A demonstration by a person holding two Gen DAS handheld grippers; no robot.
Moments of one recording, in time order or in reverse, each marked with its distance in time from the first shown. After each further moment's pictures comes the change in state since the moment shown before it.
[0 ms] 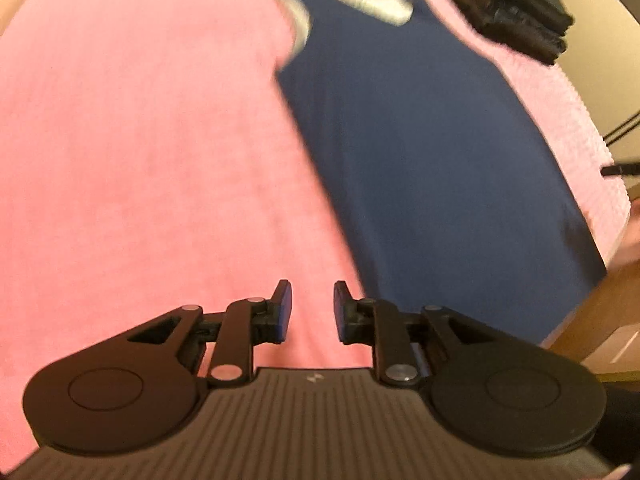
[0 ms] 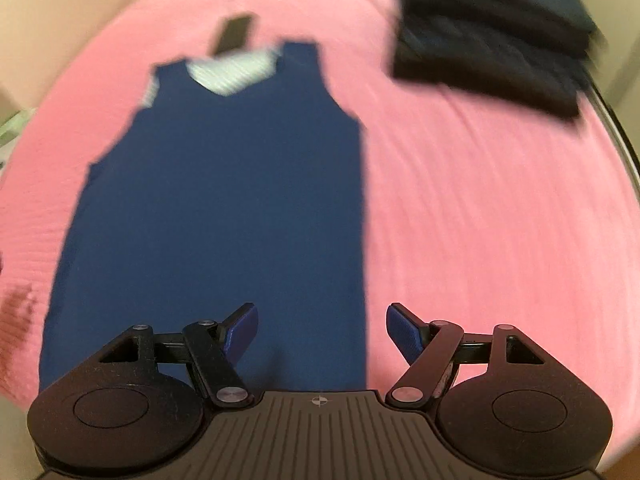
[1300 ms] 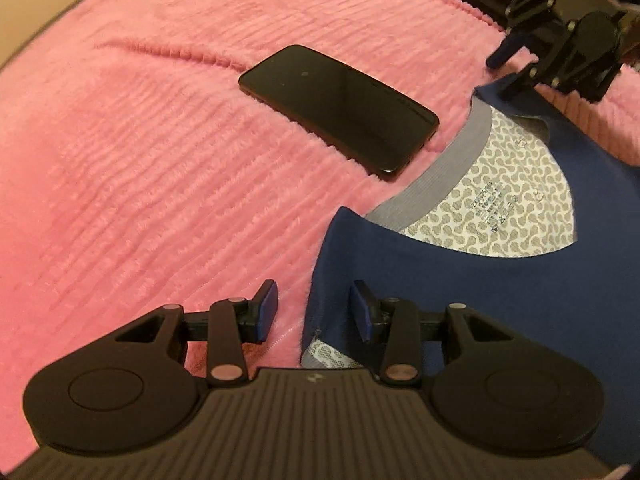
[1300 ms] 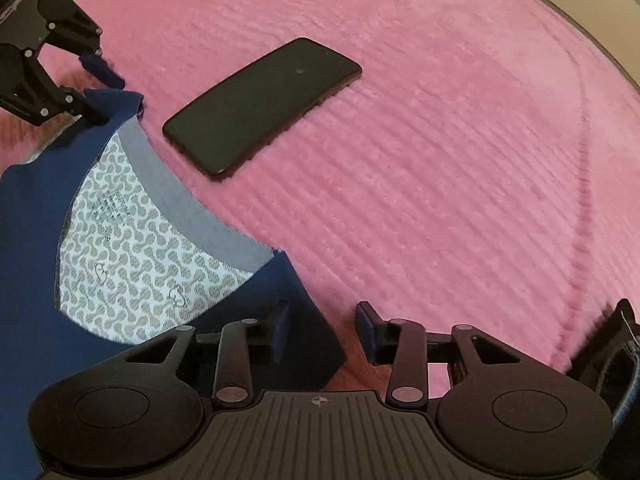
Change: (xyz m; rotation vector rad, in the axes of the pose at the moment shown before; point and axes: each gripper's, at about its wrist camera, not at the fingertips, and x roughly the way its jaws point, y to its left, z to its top) left arm 0.262 0.023 0.370 0.403 -0.042 0.062; right arm 0.310 -0.030 0.338 -0.667 0.070 0.106
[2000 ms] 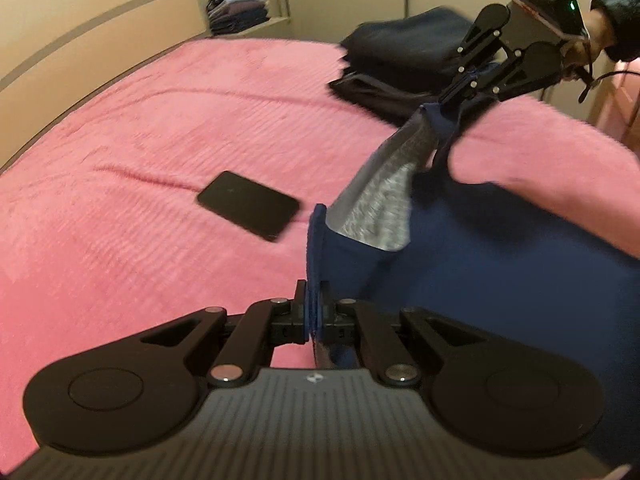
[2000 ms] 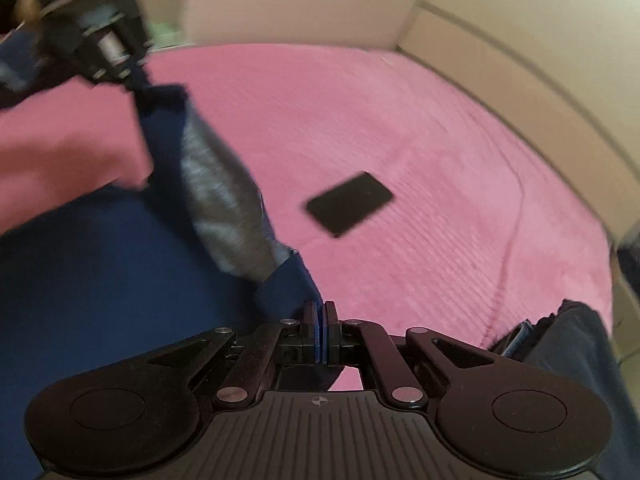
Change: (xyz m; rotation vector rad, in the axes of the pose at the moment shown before) left arm -0.206 -0.103 -0.068 0.169 -0.283 -0.054; right arm -0.221 0.186 -0.127 -0.212 -0.316 -0.145
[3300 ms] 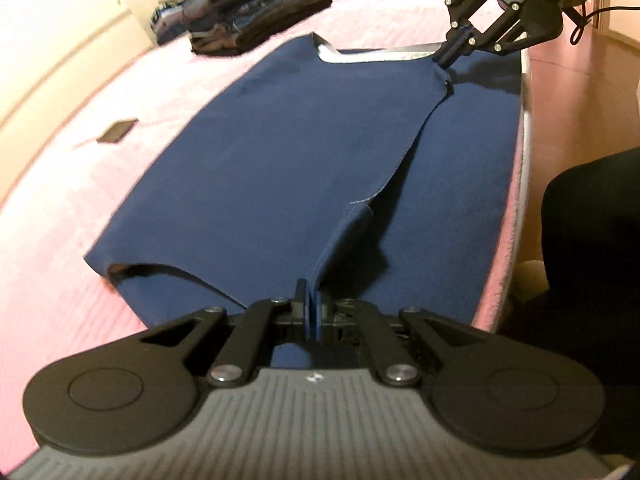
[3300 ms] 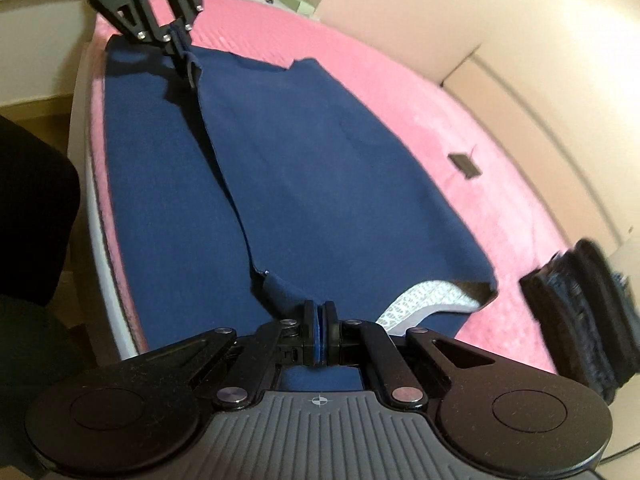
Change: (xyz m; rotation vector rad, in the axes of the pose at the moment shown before) left arm -0.041 -0.345 -0.216 0.224 0.001 0.140; right arm -0.075 0.345 -0.215 -0.195 -0.071 -0.183
